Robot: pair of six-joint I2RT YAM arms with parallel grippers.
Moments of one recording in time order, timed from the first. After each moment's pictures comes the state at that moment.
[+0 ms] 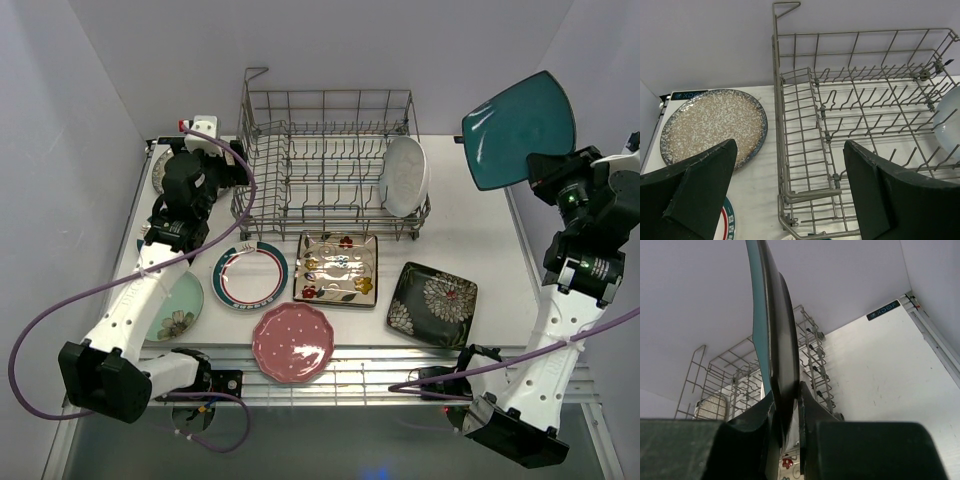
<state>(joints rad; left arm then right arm) -0.28 1.18 1.11 0.02 -0.16 -0.01 -0.43 0.89 1.31 -0.44 -0.38 0.57</state>
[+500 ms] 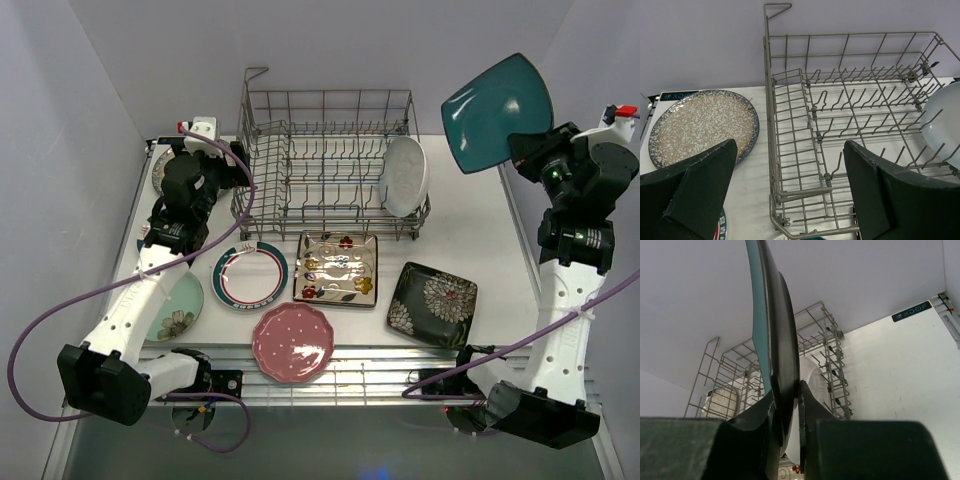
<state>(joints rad) -0.28 1.17 1.10 0.02 -0.14 -0.05 -0.29 1.01 1.35 -0.34 -0.34 0.59</state>
